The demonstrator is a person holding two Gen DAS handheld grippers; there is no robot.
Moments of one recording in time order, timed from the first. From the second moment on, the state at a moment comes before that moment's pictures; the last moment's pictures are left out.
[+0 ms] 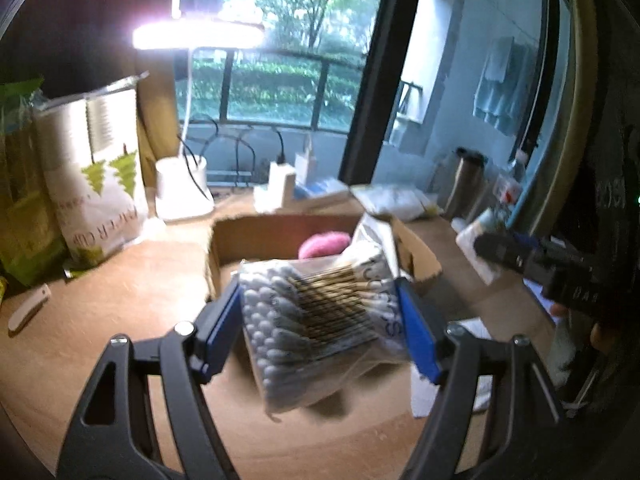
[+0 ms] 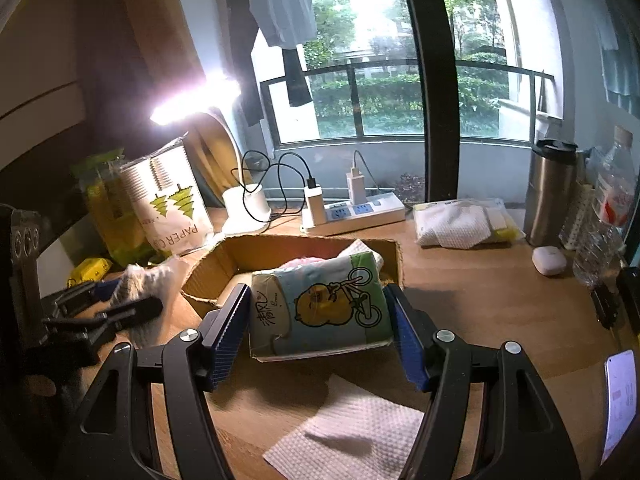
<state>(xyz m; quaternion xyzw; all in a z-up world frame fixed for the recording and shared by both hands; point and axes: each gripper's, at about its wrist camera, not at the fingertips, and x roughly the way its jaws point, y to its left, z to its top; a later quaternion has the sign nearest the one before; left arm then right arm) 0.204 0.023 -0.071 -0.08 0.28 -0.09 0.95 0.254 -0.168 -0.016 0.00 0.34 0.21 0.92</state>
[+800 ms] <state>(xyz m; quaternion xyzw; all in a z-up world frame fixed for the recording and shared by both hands) 0.269 0.042 -0.070 -0.07 0.25 -0.06 0.96 0.288 -0.145 -0.023 -0.01 0.35 0.22 0.91</state>
